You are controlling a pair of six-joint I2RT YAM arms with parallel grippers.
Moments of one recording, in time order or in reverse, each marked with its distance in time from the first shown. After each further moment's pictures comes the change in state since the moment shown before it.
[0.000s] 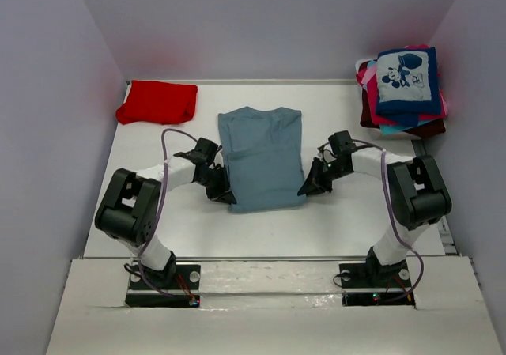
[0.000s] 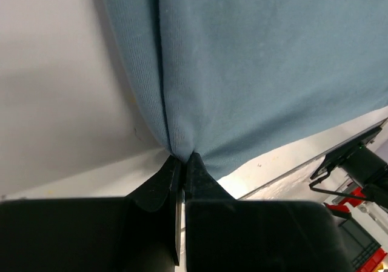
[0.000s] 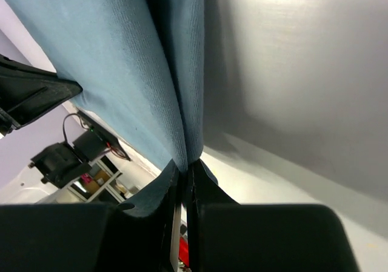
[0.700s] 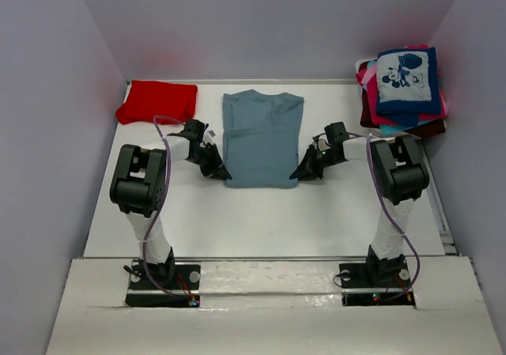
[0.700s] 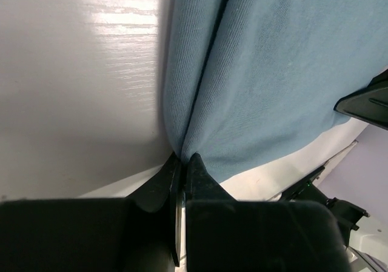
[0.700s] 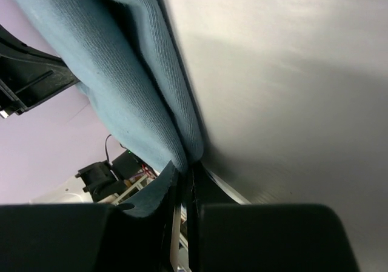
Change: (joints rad) left arm 0.162 0.248 0.241 0.024 0.076 0.013; right arm -0.032 0.273 0.183 0.160 -0.078 0.062
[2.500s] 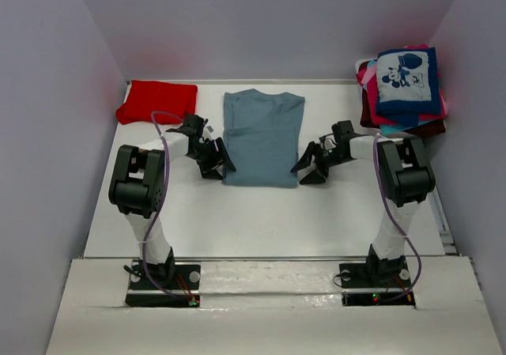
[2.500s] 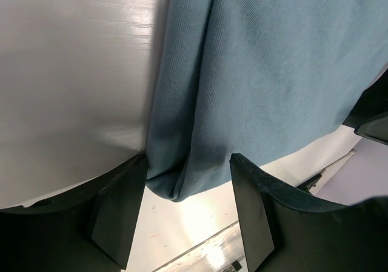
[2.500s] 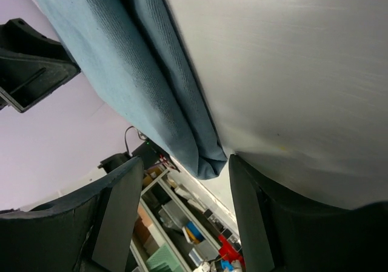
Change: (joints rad) left arm 0.002 -0.012 0.048 -0.048 -0.038 -0.015; right arm -0.049 -0.042 -0.008 -0.073 -0.036 0.014
